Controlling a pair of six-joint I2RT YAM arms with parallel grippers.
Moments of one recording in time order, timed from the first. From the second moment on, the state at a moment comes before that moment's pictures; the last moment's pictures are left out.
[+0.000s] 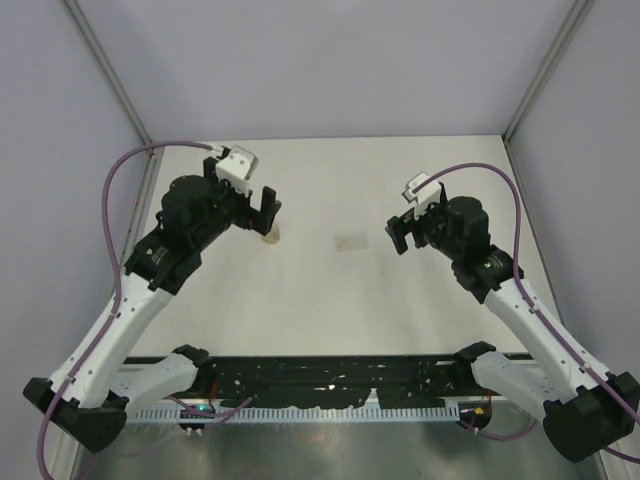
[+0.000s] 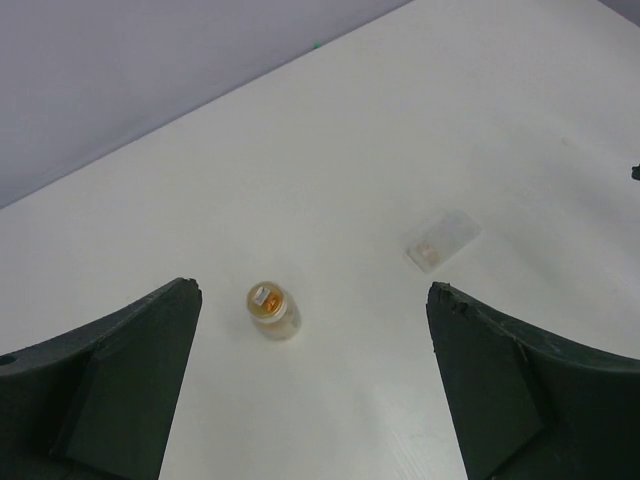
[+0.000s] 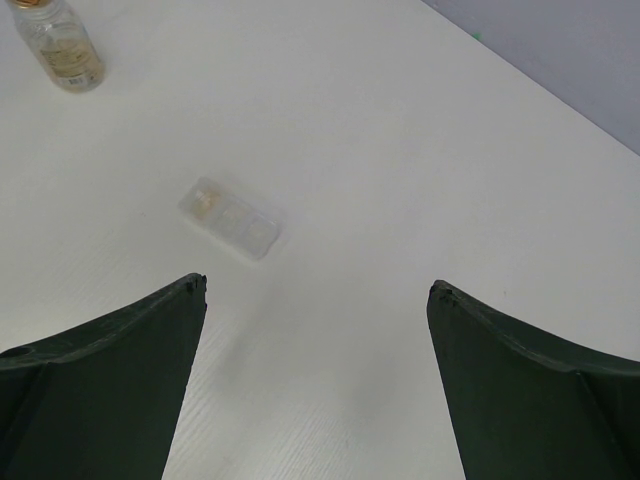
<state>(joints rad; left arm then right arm) -0.52 1.03 1.21 -0.42 0.02 0.08 0.38 0.94 0.82 -0.21 -0.14 -0.25</state>
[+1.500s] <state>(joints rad) -0.23 0.77 0.78 -0.23 0.03 -0.03 0.38 0.95 0.86 -0.25 0.09 -0.17</state>
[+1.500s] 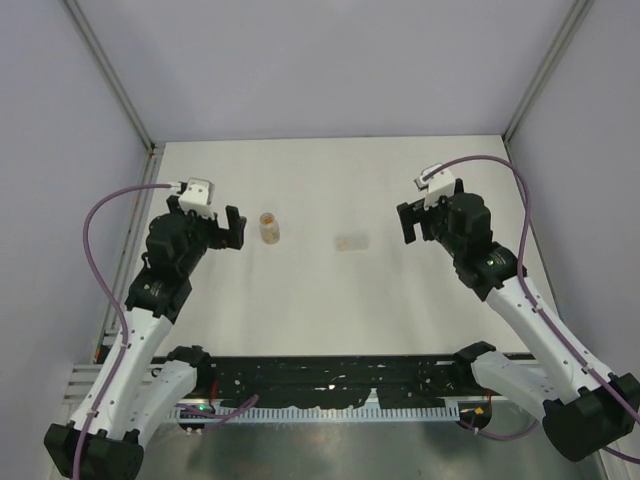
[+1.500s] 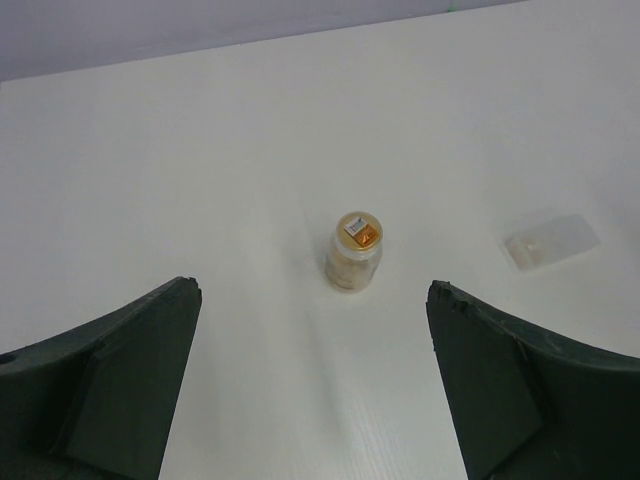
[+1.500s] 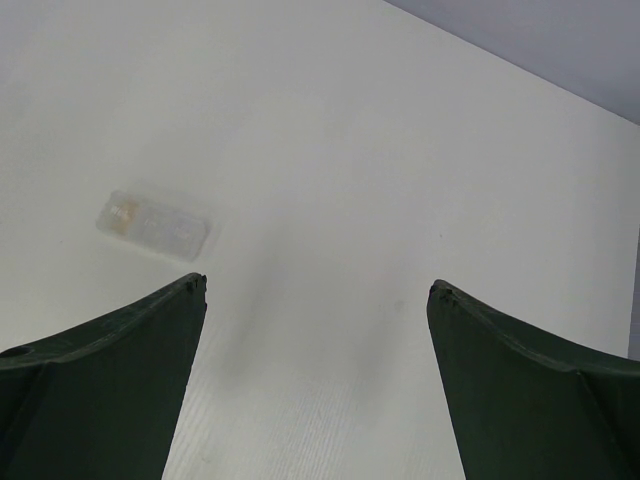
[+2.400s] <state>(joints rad) -0.23 0.79 0.63 0.04 0.05 -0.03 0.38 0.94 0.75 -0.07 0.27 -0.20</state>
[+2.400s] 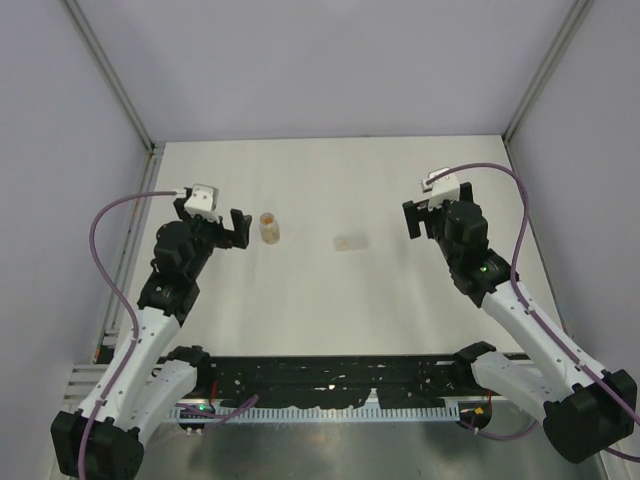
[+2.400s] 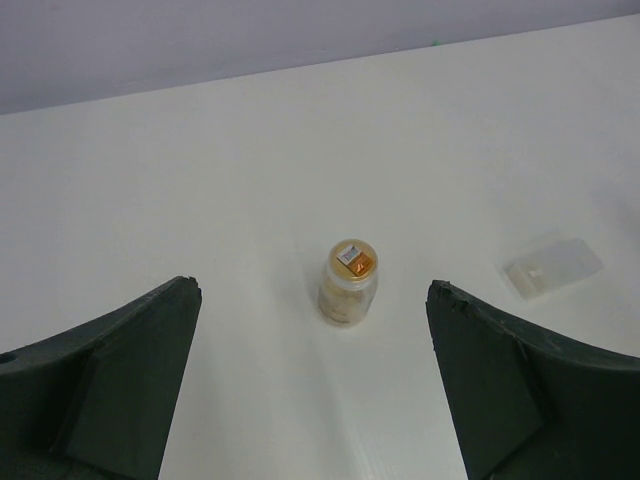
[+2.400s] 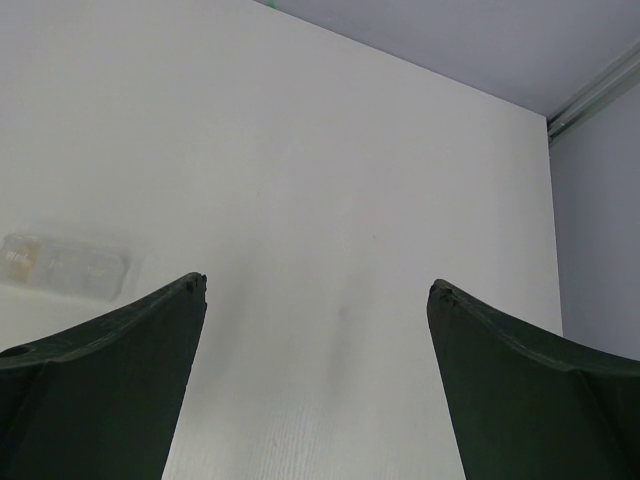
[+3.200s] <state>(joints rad) -0.21 0.77 0.57 0.12 0.08 -0.03 0.38 0.93 0.71 -0.01 0.29 -0.24</state>
